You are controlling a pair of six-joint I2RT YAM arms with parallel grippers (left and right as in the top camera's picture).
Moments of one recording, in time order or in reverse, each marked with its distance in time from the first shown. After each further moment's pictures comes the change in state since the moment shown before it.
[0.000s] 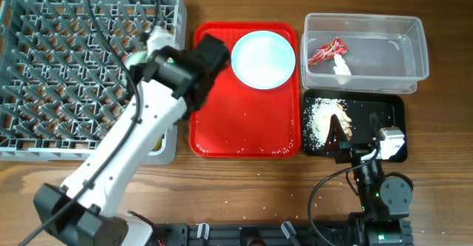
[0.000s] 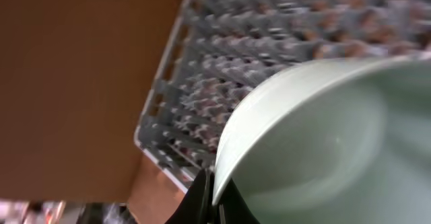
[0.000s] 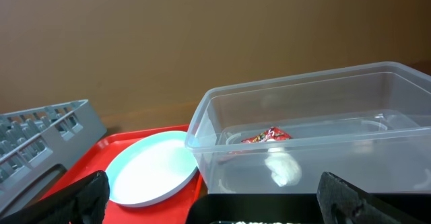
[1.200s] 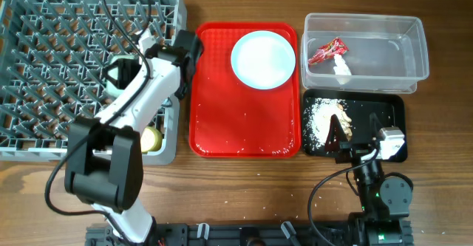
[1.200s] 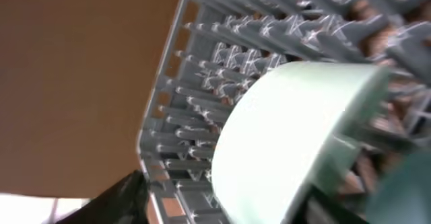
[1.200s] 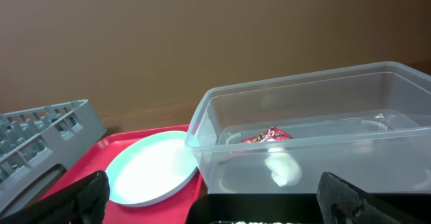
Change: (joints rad) left arm 0.207 0.246 -0.206 0.467 -0.111 0.191; right arm 0.000 0.000 0.000 0.000 0.000 0.000
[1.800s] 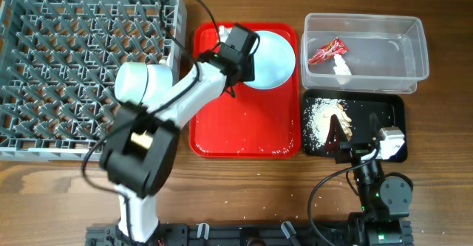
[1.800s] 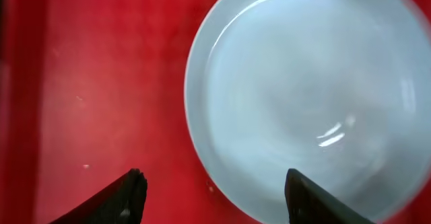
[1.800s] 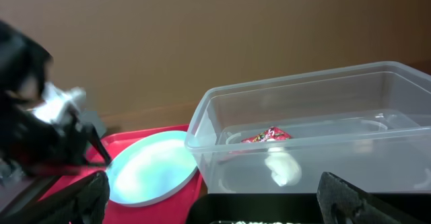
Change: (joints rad) left arm -0.215 0.170 0.093 0.555 1.028 -0.051; right arm 0.000 0.001 0.000 0.000 0.000 0.000
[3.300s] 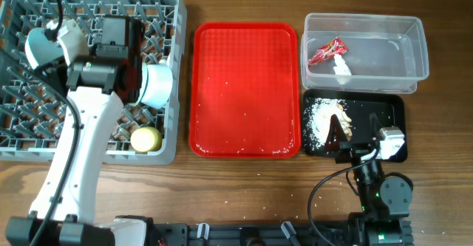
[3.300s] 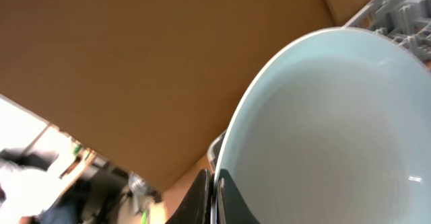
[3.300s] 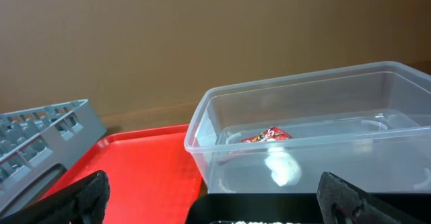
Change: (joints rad) left arm 0.430 -0.533 -0.067 -0.529 -1.193 0.105; right arm 0.000 0.000 0.000 0.000 0.000 0.000
